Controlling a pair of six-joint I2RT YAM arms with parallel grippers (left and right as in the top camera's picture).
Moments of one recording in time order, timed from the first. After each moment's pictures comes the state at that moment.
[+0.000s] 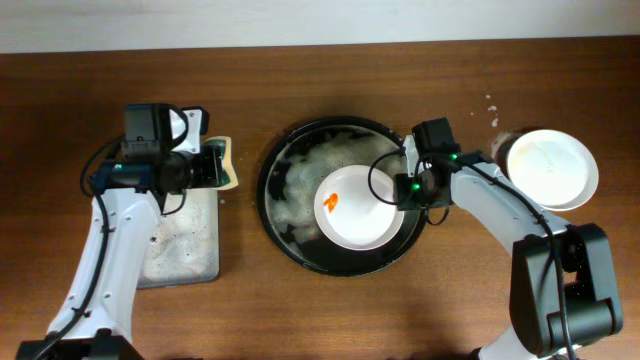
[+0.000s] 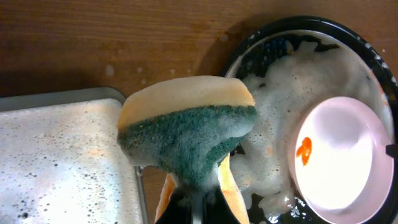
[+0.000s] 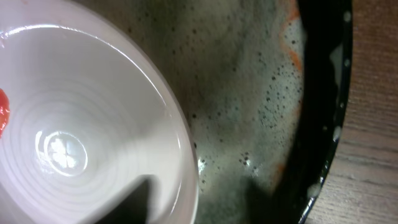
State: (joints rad) left arm 0.01 1.50 1.20 -0.72 0.28 -0.04; right arm 0.20 1.77 1.10 -0.66 -0.14 0.13
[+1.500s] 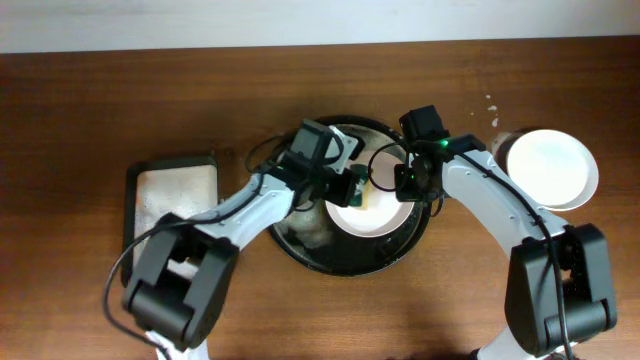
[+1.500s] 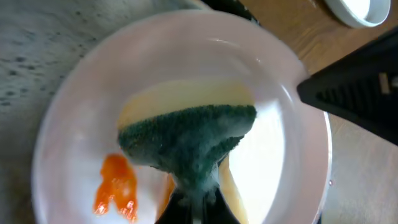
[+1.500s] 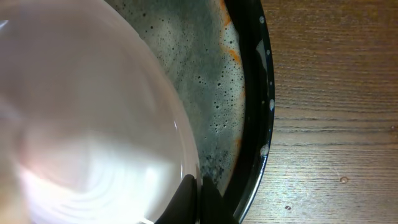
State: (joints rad) left arm -0.53 1.92 1.20 -0.21 0.46 -0.15; right arm 0.26 1.78 1.23 -0.81 0.06 0.25
